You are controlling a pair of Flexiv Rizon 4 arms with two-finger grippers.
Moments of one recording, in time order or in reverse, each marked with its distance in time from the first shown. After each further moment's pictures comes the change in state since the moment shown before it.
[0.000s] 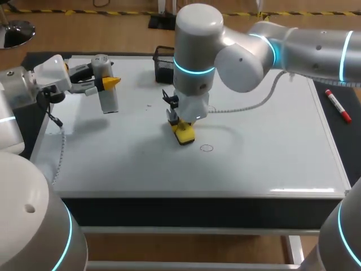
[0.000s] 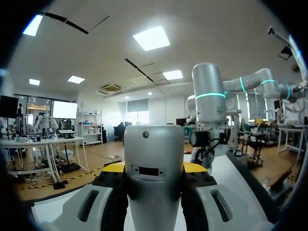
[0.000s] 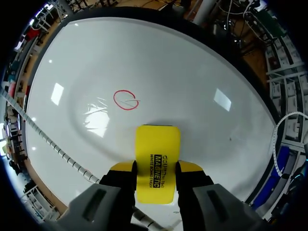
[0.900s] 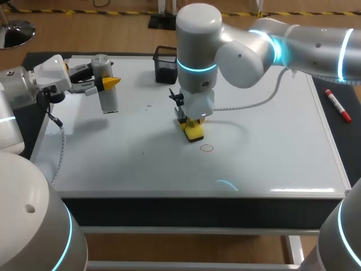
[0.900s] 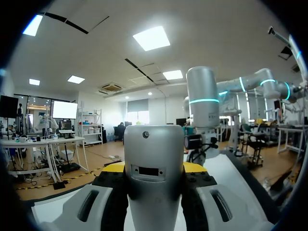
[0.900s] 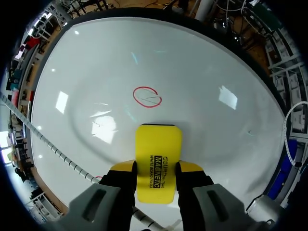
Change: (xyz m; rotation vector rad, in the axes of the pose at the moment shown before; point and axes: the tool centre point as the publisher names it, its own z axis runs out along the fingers) left arm 0.000 0.000 0.000 0.000 0.000 0.000; right arm 0.039 -0.004 0.011 -0.038 0.063 0.062
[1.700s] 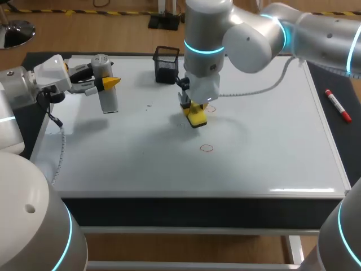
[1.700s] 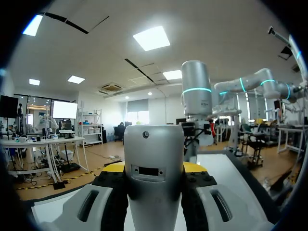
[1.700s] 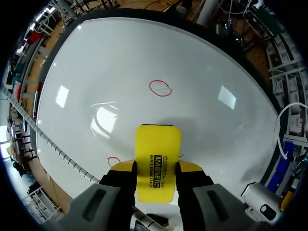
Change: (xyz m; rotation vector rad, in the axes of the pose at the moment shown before) left arm 0.000 0.000 0.000 0.000 0.000 0.000; right arm 0.009 -0.021 -0.042 0.030 -0.019 -0.047
